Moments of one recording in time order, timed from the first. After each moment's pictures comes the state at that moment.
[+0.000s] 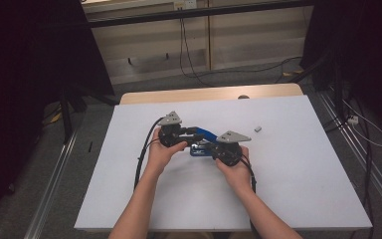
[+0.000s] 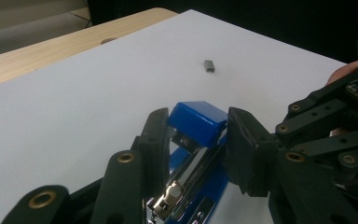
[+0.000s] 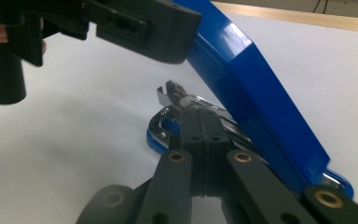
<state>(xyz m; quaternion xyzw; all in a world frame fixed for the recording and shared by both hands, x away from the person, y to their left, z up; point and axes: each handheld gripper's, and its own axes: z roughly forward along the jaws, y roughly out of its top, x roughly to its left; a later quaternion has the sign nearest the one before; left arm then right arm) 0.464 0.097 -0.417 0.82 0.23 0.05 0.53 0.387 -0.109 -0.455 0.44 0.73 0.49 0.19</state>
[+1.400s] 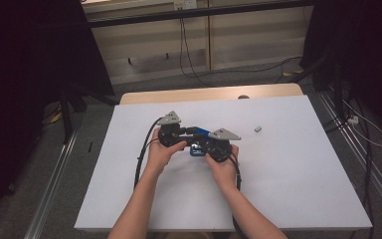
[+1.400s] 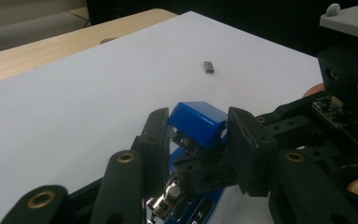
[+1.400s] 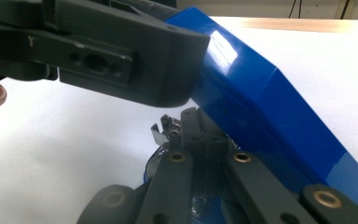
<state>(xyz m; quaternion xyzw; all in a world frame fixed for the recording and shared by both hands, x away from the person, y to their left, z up) 0.465 0.098 -0.417 0.81 0.23 0.04 0.54 0.404 -0.084 -0.463 0.48 0.69 0.50 0.21</state>
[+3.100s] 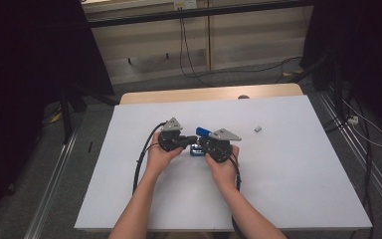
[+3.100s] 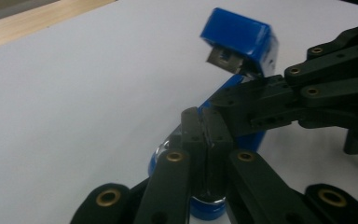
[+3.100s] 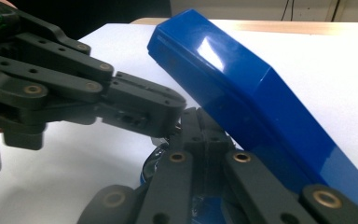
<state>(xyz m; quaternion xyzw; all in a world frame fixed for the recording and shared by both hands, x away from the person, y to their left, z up) 0.466 0.103 -0.444 0.84 0.23 0.08 0.48 0.402 -0.083 -0.463 0.49 0.68 0.50 0.22</state>
